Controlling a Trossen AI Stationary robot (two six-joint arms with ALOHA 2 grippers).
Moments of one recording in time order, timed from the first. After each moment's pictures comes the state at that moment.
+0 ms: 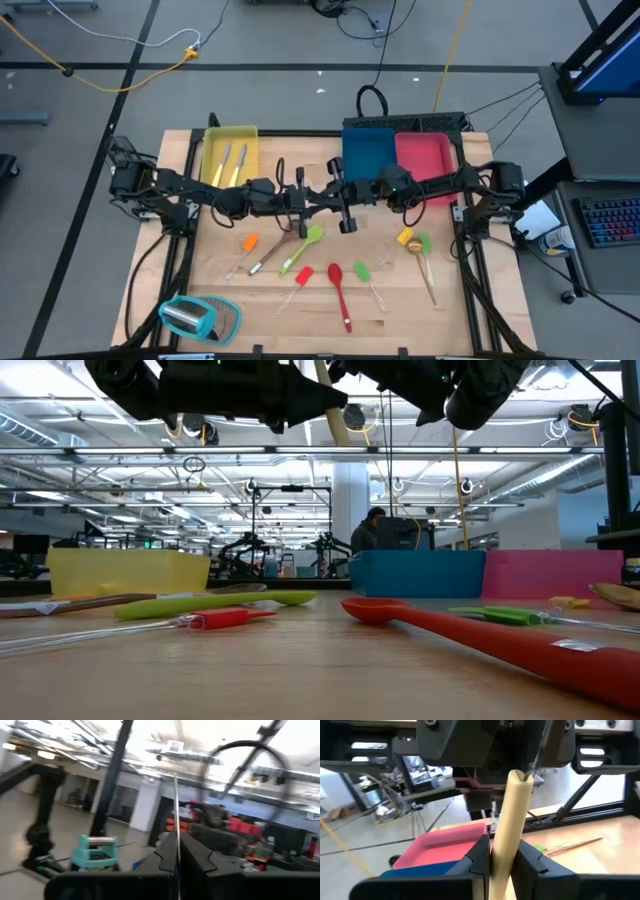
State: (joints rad) left arm 0.01 1.55 0.76 0.82 -0.07 0.24; right arm -0.07 1.70 0.93 1.23 -0.43 -0.11
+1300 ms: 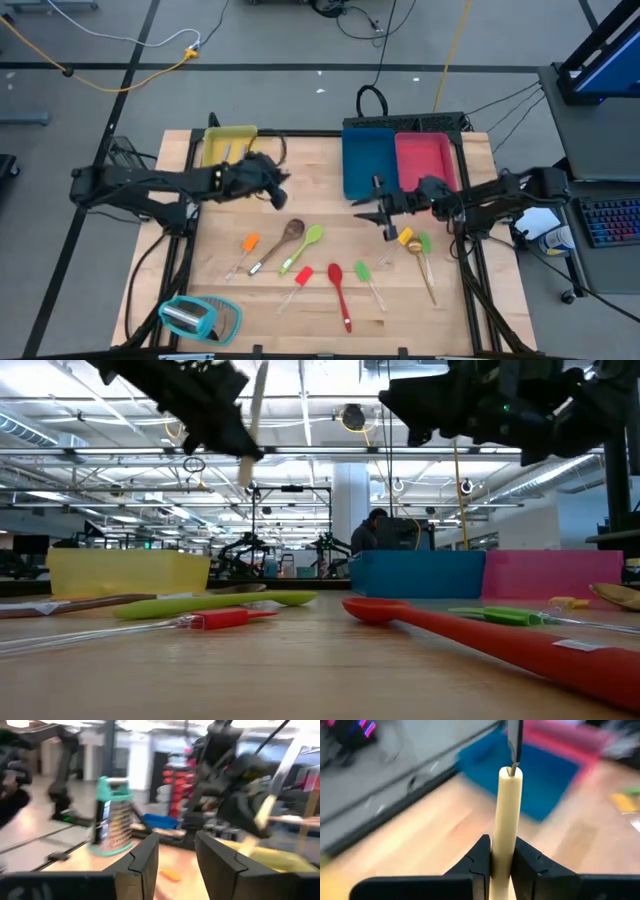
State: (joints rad) left arm 0.13 1.17 0.79 -0.18 -0.41 -0.33; right arm -0.11 1.33 0.37 1.17 -0.33 -0.07
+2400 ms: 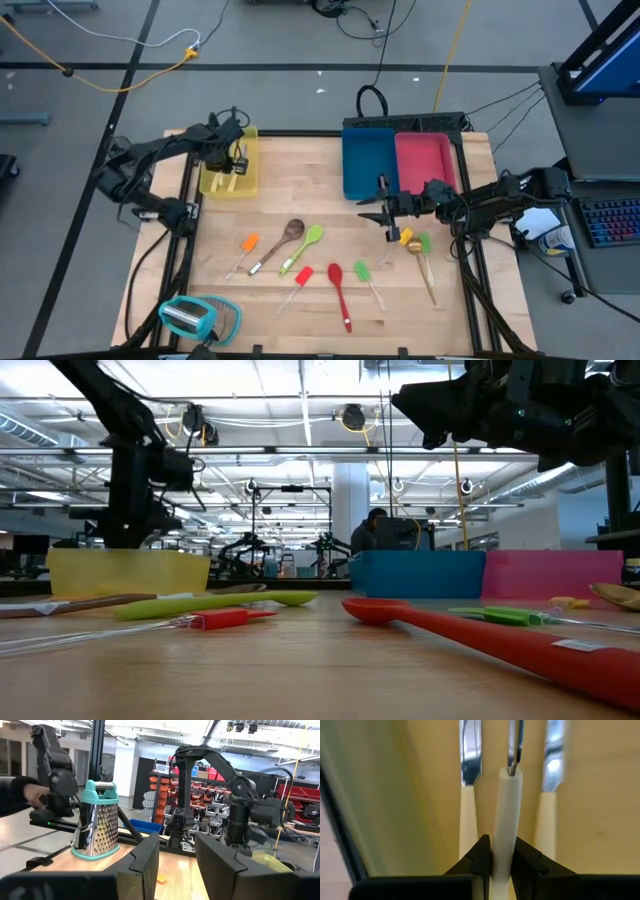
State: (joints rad) left arm 0.95 1.43 0.79 -0.89 -0.14 -0.47; right arm -0.09 1.32 0.30 1.25 -0.26 -0.09
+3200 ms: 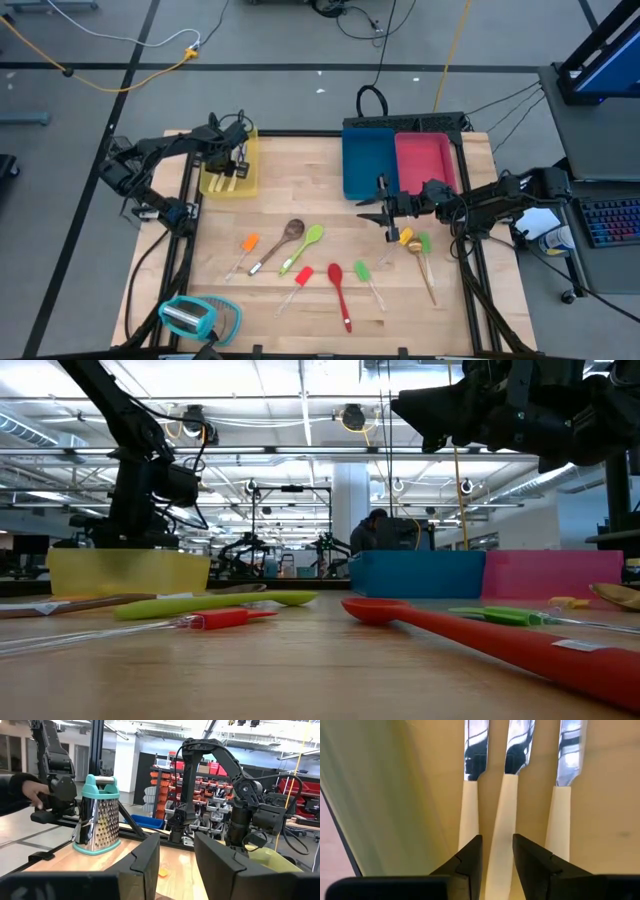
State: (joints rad) left arm 0.93 1.50 0.79 -0.89 -0.19 -0.47; right arm -0.09 1.32 0.30 1.22 -0.26 -0.09
